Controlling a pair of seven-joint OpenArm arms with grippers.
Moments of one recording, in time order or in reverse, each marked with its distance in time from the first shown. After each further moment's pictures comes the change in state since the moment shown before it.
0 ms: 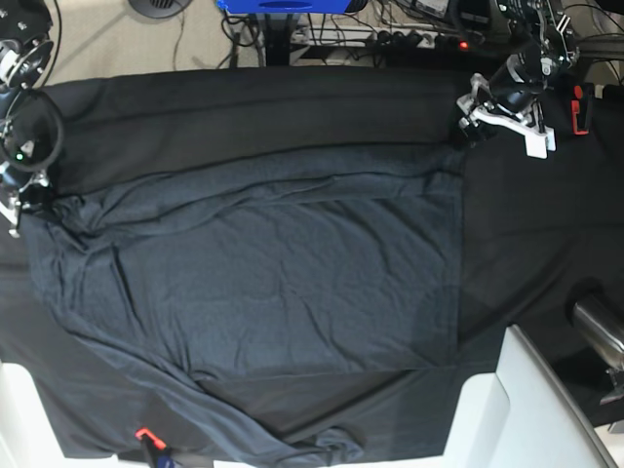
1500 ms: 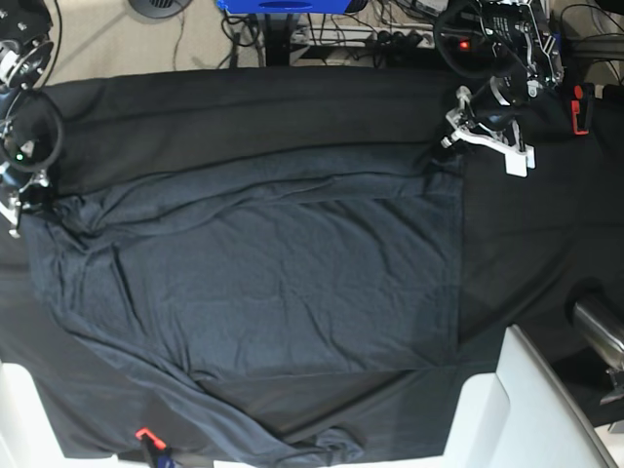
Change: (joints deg) left arm -5.5 2.4 0.3 -3.4 1.0 -0.3 3.9; right arm 0.2 0.0 0.2 0.1 -0.3 -0.2 0.0
